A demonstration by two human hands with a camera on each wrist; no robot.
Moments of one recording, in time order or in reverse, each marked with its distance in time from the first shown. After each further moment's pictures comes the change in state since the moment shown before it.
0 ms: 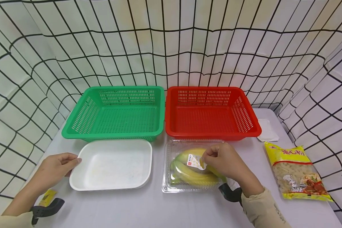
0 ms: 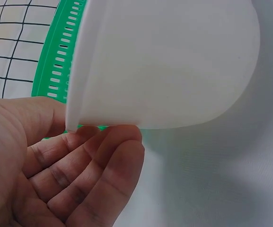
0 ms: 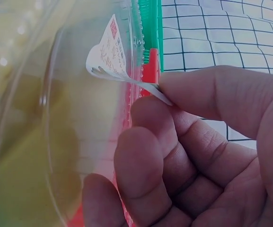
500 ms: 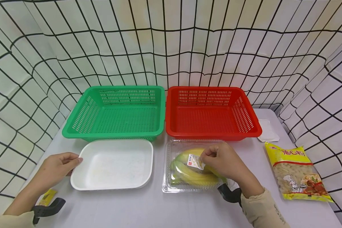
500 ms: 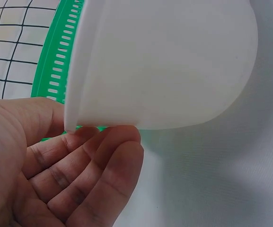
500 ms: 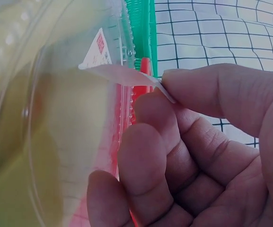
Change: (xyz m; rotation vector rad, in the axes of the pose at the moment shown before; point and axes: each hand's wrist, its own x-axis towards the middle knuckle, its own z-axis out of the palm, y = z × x) left_hand 0.000 0.002 0.000 -0.010 -0.007 0.015; right_hand -0.001 -0.005 -0.001 0.042 -0.025 -0.016
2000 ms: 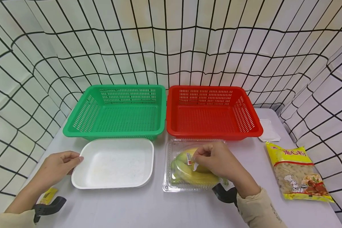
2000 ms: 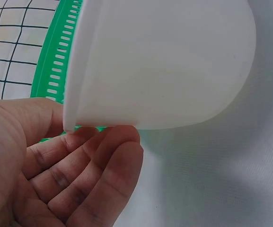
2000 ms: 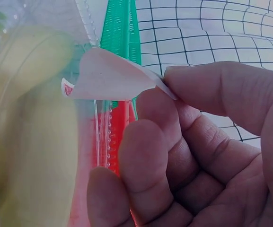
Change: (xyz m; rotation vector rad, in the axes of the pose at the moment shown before) left_hand 0.000 0.000 0.000 -0.016 -0.008 -0.003; right_hand 0.002 -0.020 0.005 0.081 -0.058 -0.038
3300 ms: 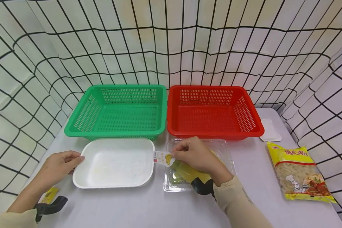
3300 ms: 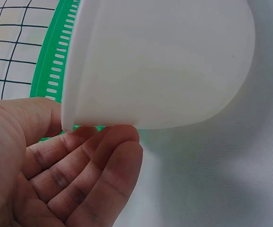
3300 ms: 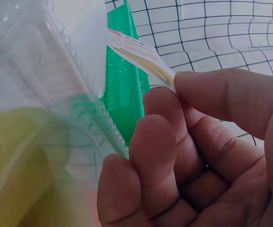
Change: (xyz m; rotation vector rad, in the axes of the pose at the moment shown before) left_hand 0.000 -0.002 0.000 -0.007 0.002 -0.005; right_hand 0.041 -0.015 0.040 0.127 -0.105 -0.045
